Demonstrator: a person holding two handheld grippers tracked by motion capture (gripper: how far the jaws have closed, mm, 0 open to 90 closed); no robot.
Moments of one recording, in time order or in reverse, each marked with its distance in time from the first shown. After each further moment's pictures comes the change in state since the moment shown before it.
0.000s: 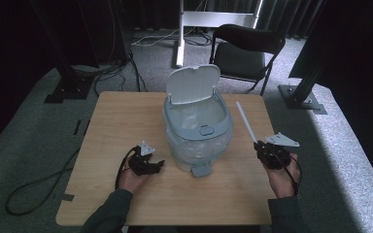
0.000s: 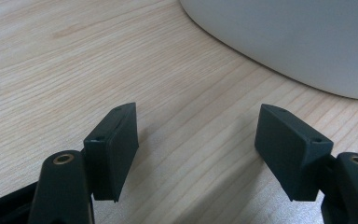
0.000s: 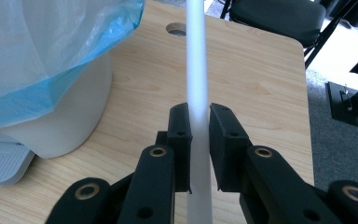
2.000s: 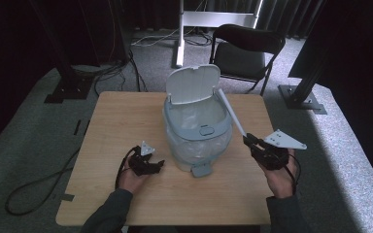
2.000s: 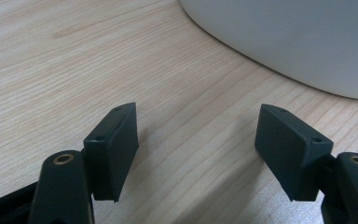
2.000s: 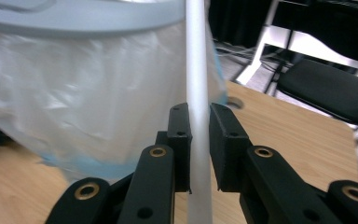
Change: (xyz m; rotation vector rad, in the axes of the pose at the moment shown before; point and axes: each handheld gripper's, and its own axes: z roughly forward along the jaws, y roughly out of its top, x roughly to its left) left arm 0.000 0.000 0.000 -0.002 0.000 -0.002; right arm 0.027 0.032 -0.040 -0.246 0.231 -0.072
